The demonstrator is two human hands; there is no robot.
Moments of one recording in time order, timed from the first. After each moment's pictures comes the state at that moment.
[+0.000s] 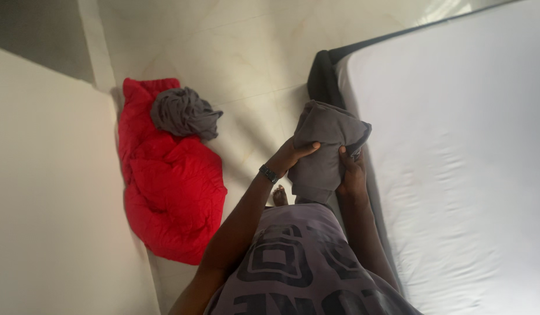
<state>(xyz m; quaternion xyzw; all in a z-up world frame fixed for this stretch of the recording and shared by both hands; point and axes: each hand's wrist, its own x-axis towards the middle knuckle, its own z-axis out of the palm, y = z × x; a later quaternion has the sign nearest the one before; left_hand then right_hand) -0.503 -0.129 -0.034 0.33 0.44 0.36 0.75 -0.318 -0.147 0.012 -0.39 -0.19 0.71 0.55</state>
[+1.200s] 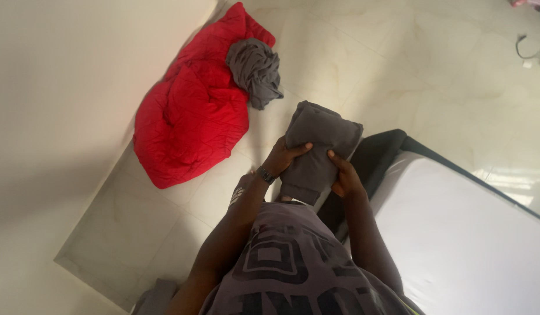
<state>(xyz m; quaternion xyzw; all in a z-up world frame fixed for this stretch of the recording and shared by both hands) -0.596 -0.160 -0.047 0.14 0.54 0.68 0.48 -0.436 -0.010 -0.055 -0.35 -0.31 0.88 0.02</state>
